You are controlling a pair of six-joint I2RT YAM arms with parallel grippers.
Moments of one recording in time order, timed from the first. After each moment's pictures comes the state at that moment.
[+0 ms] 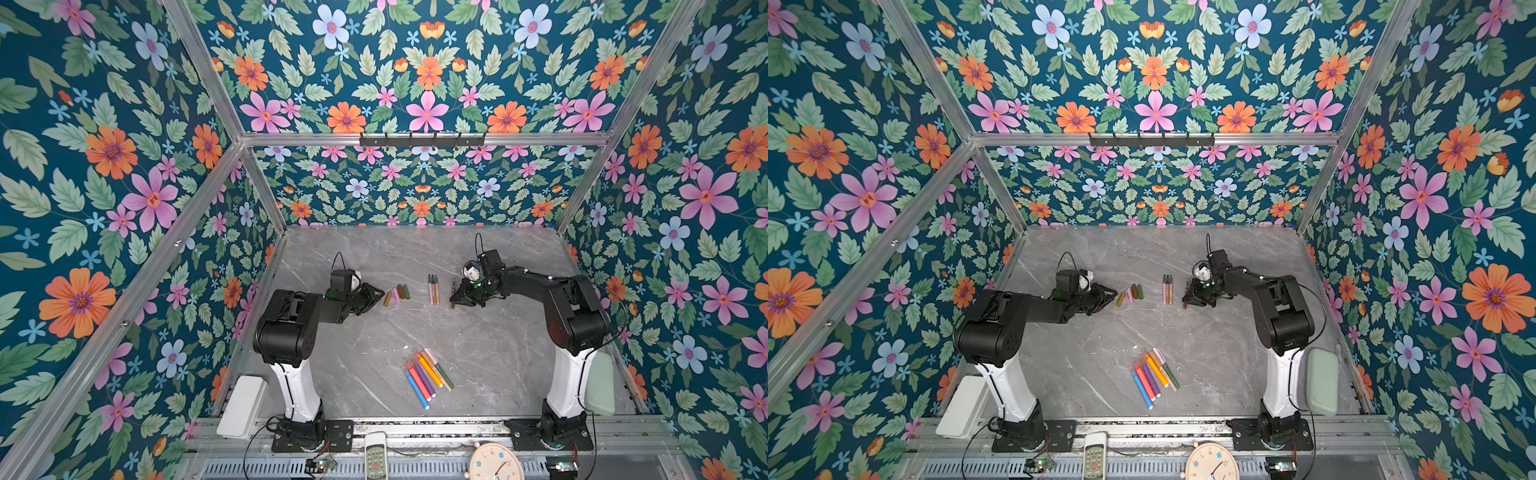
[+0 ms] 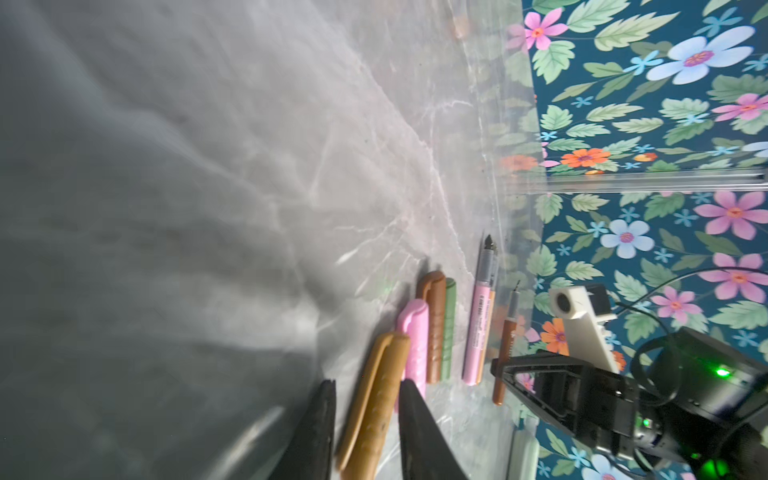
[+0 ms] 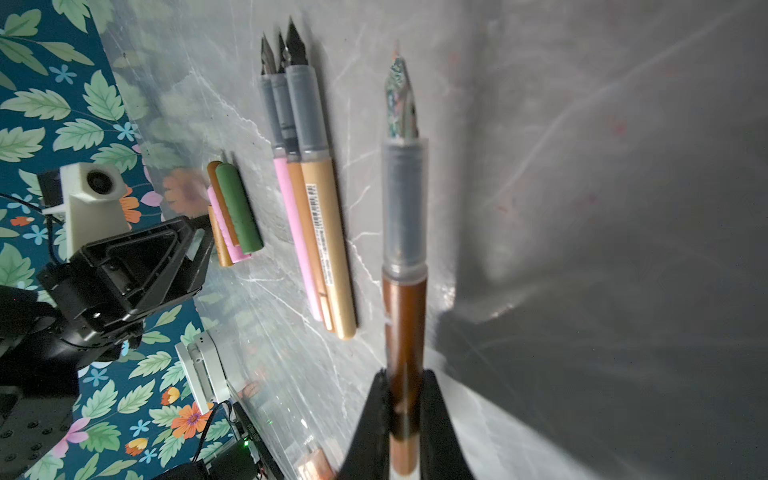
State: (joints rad) left arm -0.20 1.86 0.79 0.35 0.53 -0.85; right arm 0.25 2.01 1.25 -0.39 -0.65 0.52
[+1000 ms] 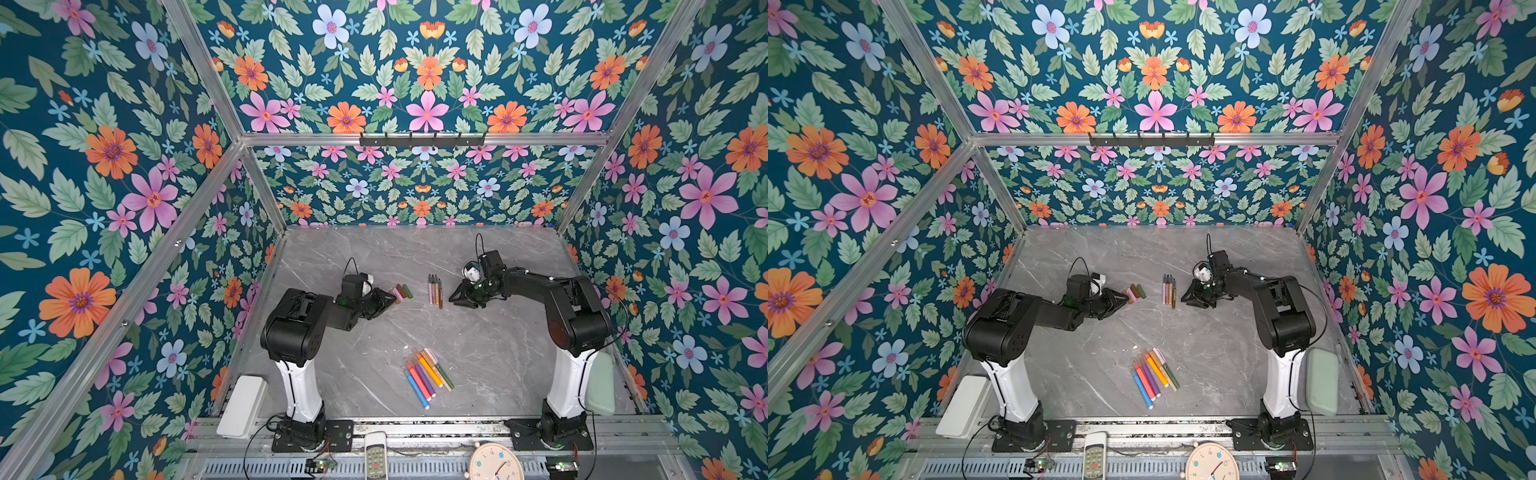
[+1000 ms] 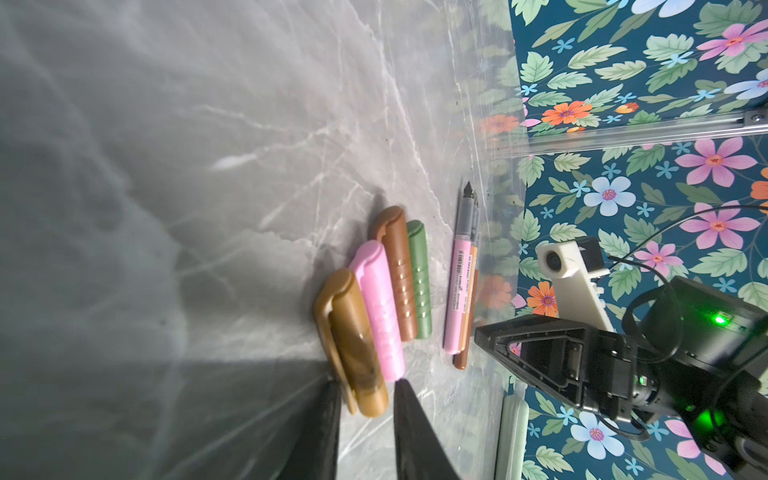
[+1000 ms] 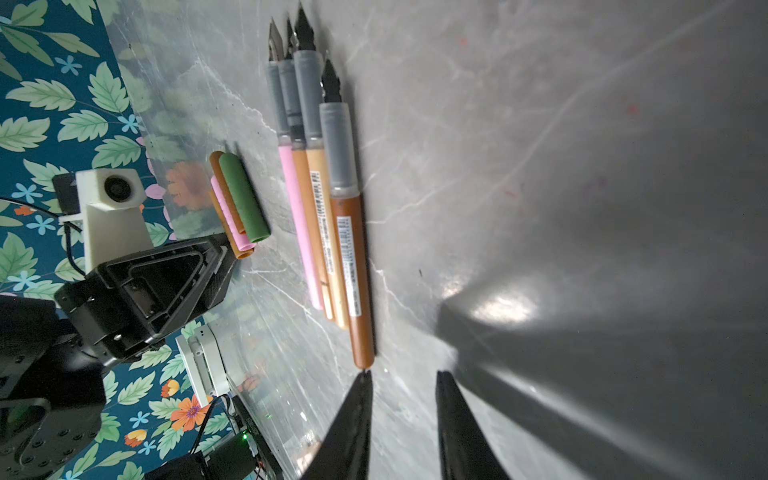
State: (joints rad) left arm -0.30 1.91 0.75 0.50 0.56 -0.91; right arm 0.25 1.99 1.22 -0.38 -0.65 0.51
